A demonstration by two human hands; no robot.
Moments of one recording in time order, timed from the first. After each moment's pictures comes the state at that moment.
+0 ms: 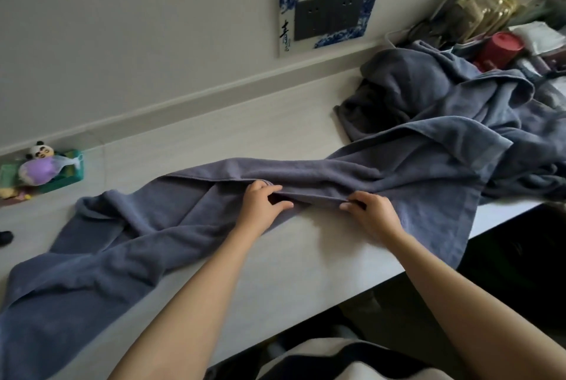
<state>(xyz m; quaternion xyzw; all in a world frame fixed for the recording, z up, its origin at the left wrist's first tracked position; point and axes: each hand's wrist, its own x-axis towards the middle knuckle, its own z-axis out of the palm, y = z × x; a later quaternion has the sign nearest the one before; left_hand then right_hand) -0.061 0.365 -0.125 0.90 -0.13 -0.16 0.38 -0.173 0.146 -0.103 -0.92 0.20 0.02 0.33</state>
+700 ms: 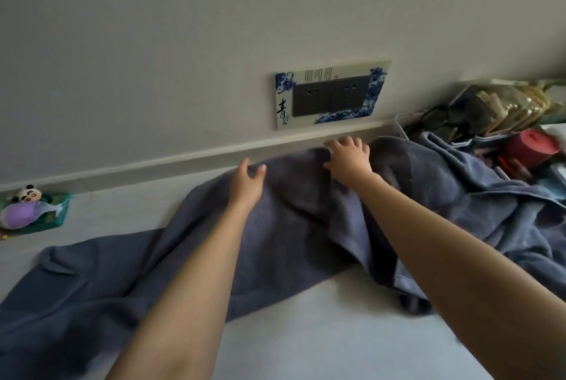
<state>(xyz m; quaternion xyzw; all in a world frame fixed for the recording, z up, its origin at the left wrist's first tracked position) 0.112 0.256 -0.072 0.85 0.10 -0.08 0.50 0.101 0.038 -0.039 -0.99 0.08 0.02 0.09</state>
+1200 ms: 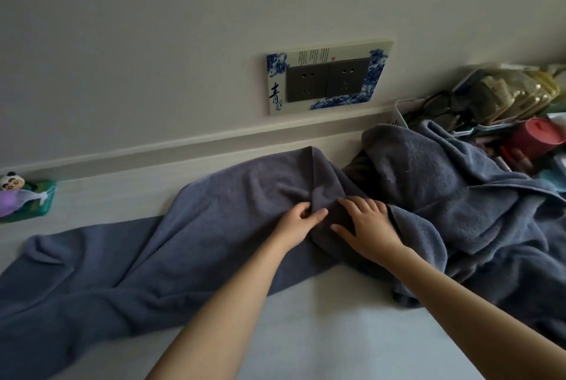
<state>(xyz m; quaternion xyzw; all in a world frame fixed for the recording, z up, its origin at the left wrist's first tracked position) 0.025 0.184 -0.117 0.79 -0.01 -0.33 0.51 -0.031 0.011 -0.096 -0.99 -0.02 0.06 0.09</state>
